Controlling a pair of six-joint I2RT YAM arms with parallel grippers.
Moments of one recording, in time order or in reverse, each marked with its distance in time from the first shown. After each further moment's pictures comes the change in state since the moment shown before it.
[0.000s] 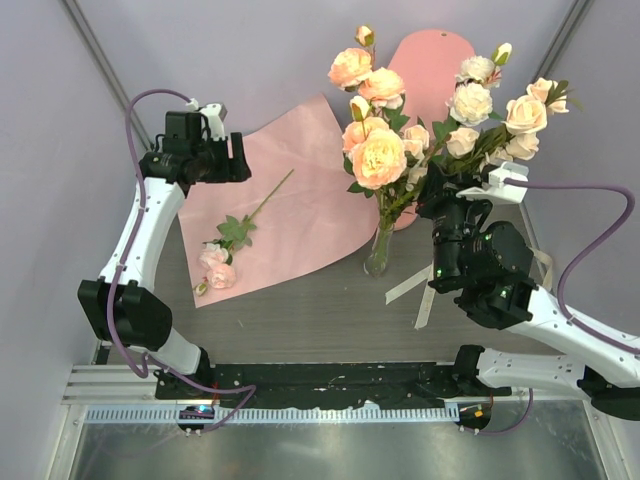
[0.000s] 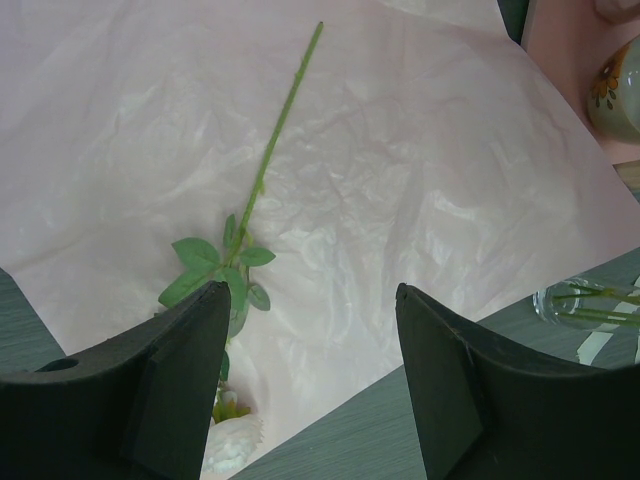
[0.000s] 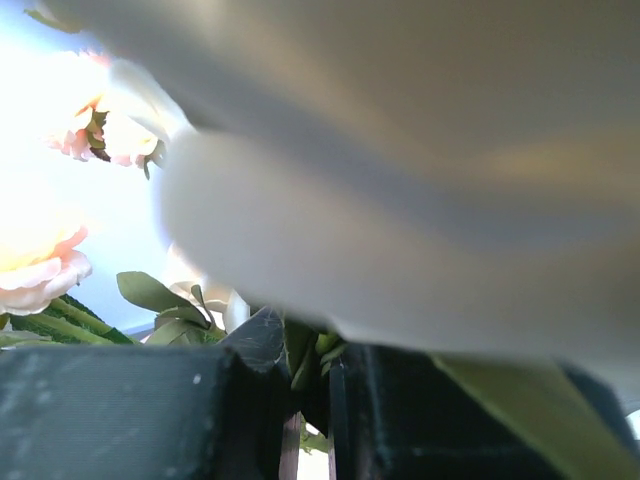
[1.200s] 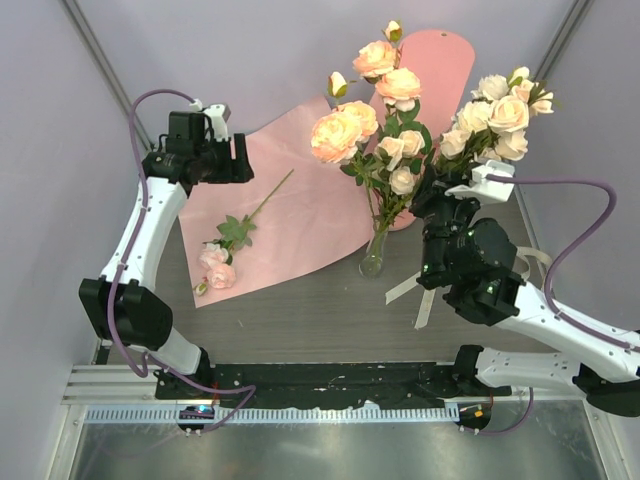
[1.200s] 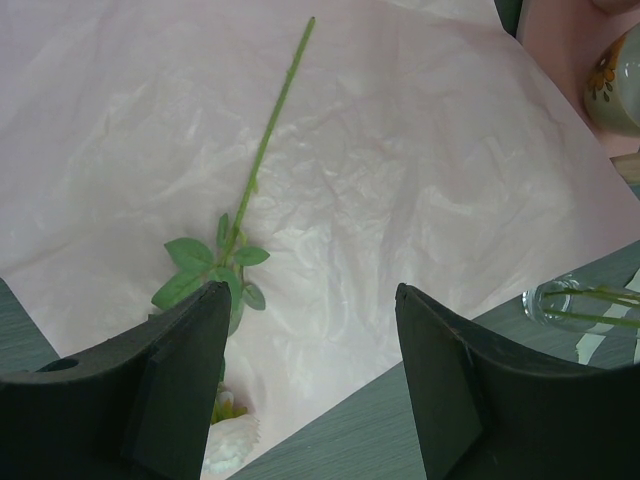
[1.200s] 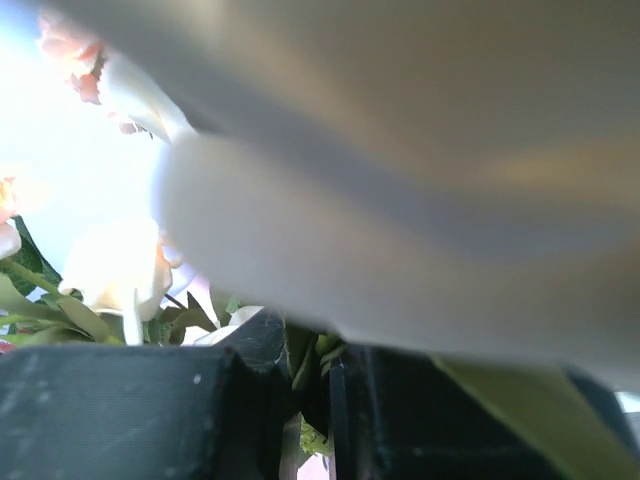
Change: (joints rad) left arm -0.014 0.003 0.000 -0.002 0.000 0.002; right arm 0.000 0.032 -0.006 0.036 0.062 -0.039
